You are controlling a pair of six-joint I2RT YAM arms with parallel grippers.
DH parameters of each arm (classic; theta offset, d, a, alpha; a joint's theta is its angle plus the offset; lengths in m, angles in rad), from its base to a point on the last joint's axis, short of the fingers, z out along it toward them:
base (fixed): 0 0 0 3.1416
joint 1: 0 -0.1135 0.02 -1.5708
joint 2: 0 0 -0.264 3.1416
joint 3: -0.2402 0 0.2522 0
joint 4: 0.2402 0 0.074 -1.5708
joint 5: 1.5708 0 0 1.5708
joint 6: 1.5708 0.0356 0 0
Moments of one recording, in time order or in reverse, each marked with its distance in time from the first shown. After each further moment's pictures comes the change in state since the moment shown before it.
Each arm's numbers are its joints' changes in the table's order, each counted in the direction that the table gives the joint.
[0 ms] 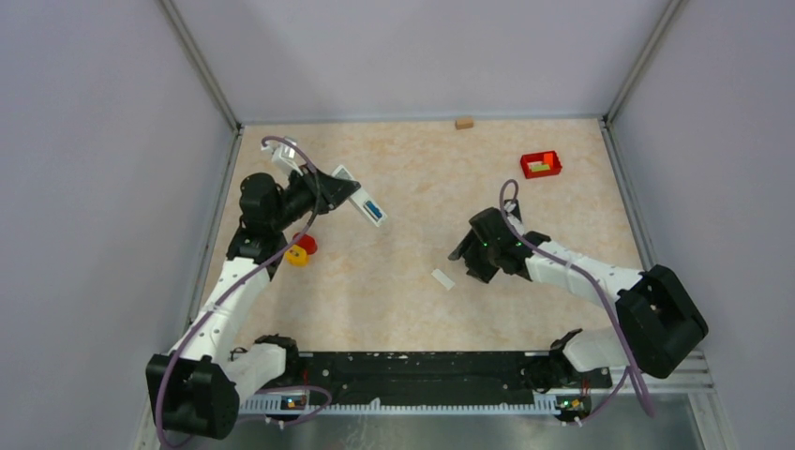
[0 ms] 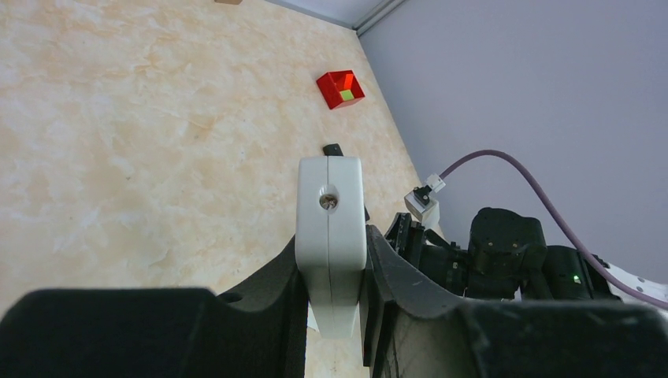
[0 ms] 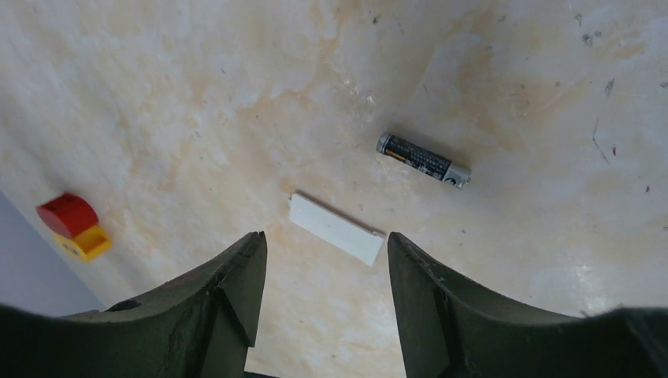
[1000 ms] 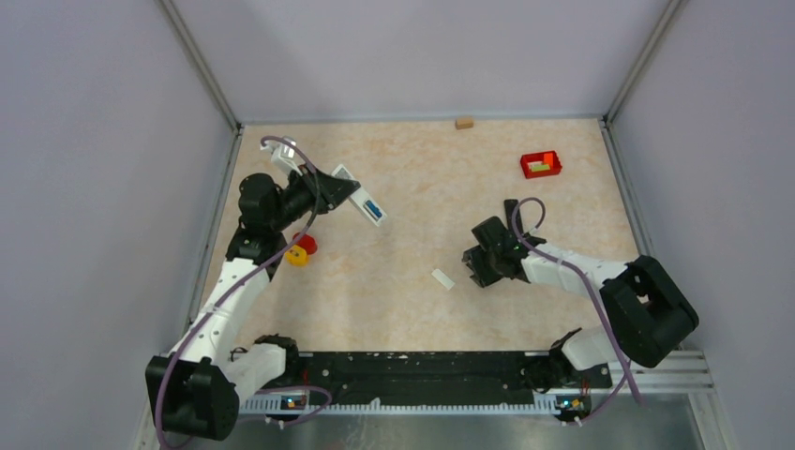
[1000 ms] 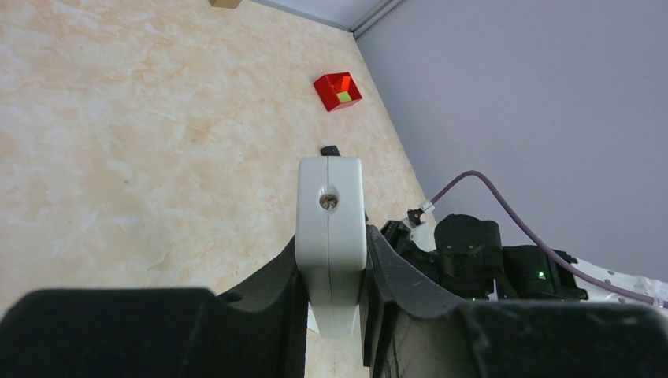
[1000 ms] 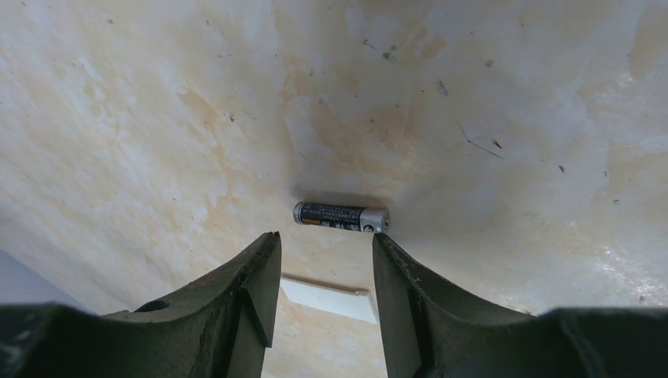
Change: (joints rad) left arm 0.000 0.011 0.000 -0.010 0.009 0.001; right arm 0.038 -0.060 0.071 -0.008 0.106 0.468
